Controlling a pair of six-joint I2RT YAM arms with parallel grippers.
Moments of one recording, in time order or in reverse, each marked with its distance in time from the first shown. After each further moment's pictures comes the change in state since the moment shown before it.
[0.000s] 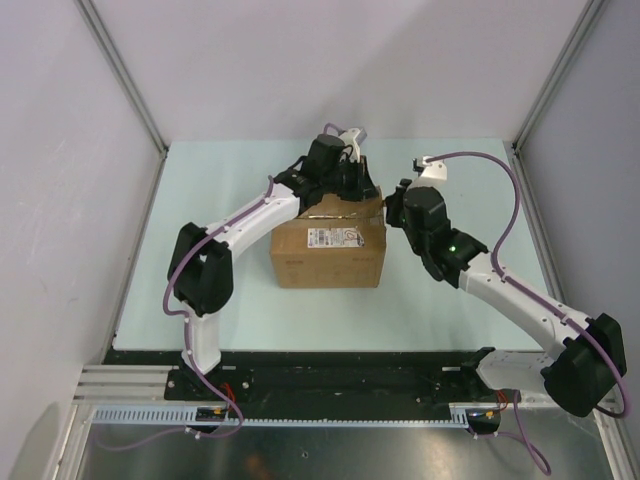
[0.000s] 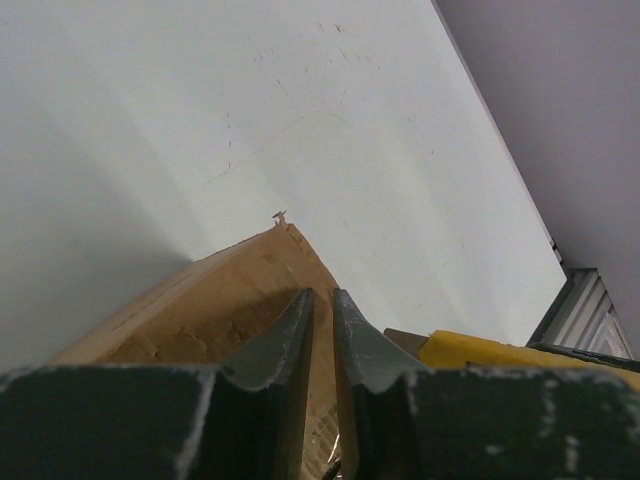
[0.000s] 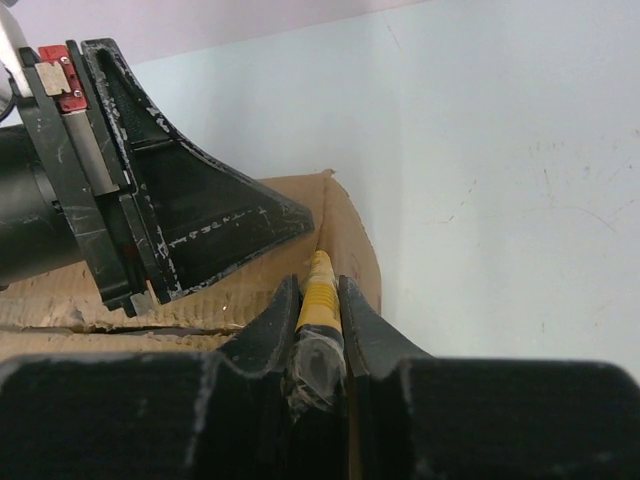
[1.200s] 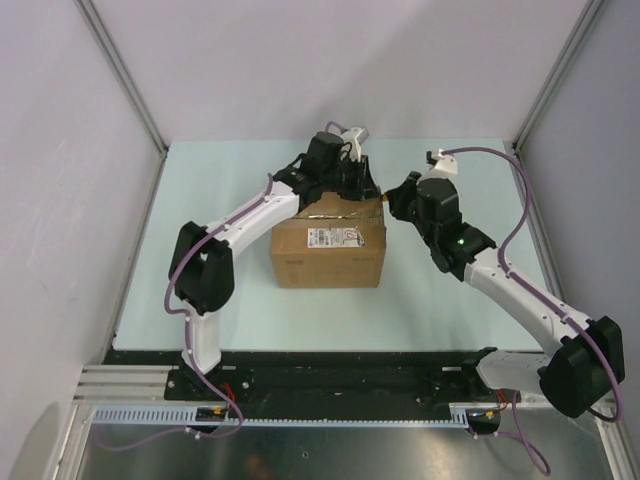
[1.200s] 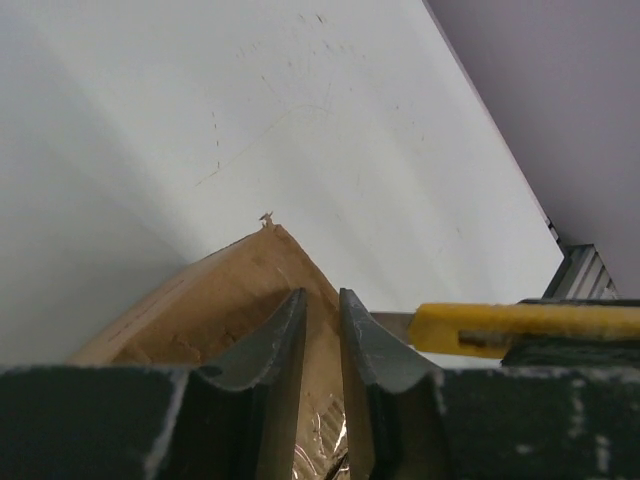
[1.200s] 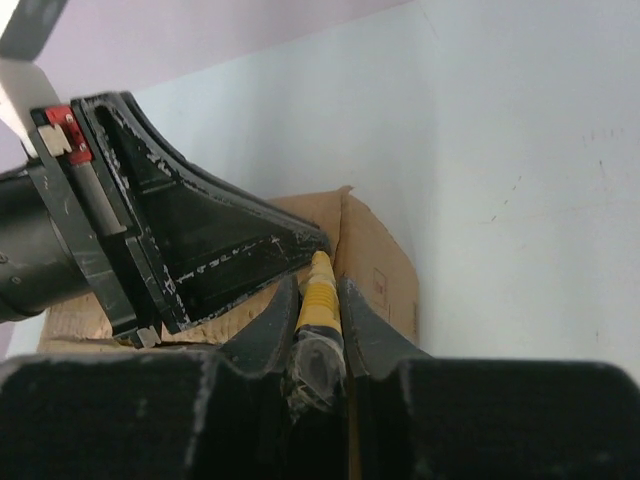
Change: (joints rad) left arm 0.007 0.016 0.031 -0.018 0.064 0.051; right arm -0.111 -0.007 0.006 0.019 -0.174 0.099
